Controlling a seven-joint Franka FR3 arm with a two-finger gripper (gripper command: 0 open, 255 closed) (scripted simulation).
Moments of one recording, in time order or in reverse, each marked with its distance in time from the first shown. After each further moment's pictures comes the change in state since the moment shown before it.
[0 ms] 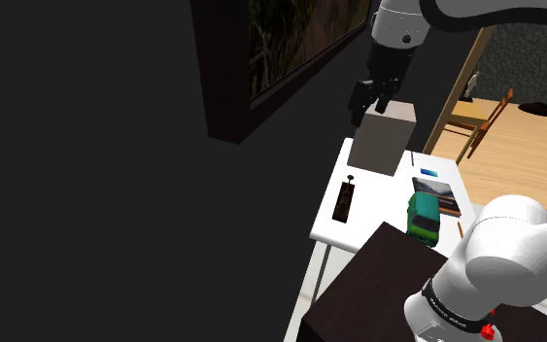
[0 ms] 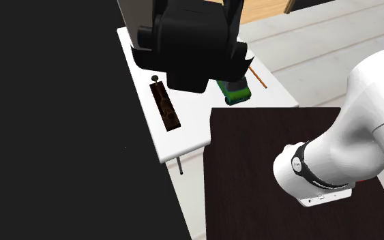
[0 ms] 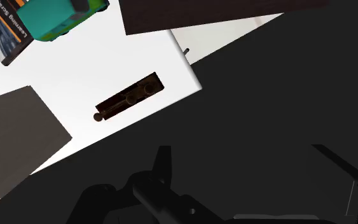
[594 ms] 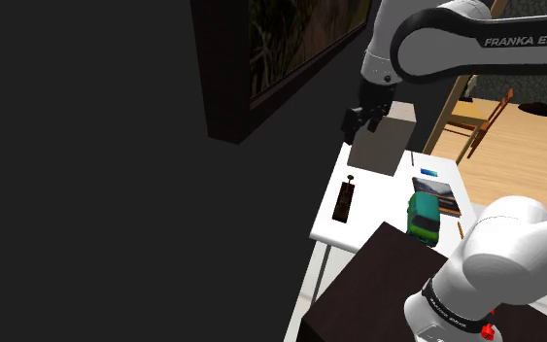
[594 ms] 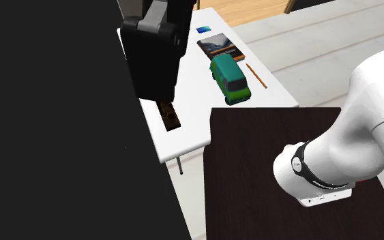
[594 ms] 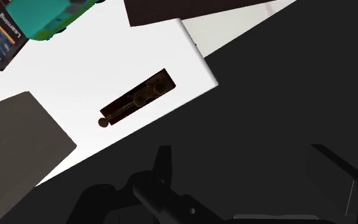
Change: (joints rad) arm -0.047 0.032 -0.061 -0.179 -0.053 0.224 -0.010
